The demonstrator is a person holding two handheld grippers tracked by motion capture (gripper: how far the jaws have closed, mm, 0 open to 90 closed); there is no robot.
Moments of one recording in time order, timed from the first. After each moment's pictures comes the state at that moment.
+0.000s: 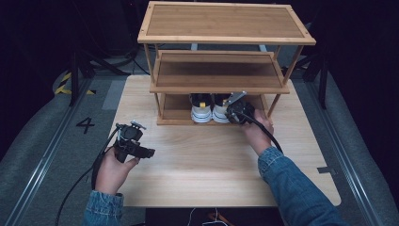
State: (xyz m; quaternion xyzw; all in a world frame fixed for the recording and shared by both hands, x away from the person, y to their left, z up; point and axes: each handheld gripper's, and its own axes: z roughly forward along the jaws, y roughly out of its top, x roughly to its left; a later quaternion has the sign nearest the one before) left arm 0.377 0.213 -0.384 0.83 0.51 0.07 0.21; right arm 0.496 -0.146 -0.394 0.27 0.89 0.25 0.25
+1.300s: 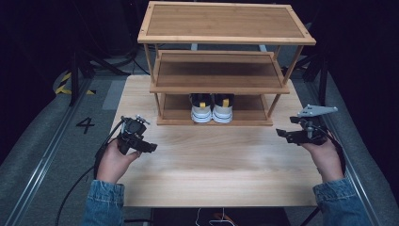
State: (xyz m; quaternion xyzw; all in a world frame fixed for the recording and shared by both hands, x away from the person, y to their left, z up) left arm 0.401 0.218 -0.385 0.86 0.47 0.07 0.21; right arm 0.409 -0.331 -0.367 0.39 0.82 0.36 0.22
